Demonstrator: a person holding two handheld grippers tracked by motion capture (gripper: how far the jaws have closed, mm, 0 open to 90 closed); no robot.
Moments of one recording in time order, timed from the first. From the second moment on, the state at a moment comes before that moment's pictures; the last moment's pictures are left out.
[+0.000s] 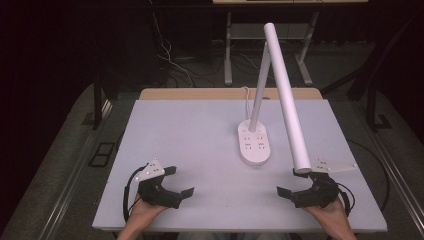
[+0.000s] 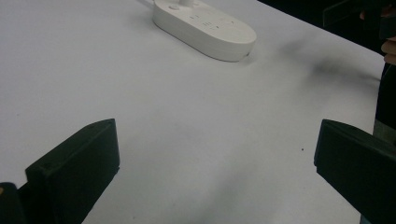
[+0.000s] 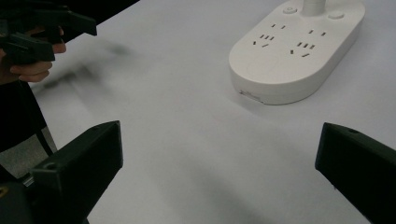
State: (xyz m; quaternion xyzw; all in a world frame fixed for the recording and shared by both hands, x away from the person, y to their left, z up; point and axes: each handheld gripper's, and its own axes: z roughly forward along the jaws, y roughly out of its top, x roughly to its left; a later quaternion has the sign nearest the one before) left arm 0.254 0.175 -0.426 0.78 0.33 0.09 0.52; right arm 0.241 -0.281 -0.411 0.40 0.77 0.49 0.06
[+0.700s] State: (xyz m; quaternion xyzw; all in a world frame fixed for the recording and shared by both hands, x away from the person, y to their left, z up) left arm 0.254 0.174 -0.424 0.79 0.33 0.08 0.50; right arm 0.240 -0.281 -0.412 0.40 0.78 0.48 0.05
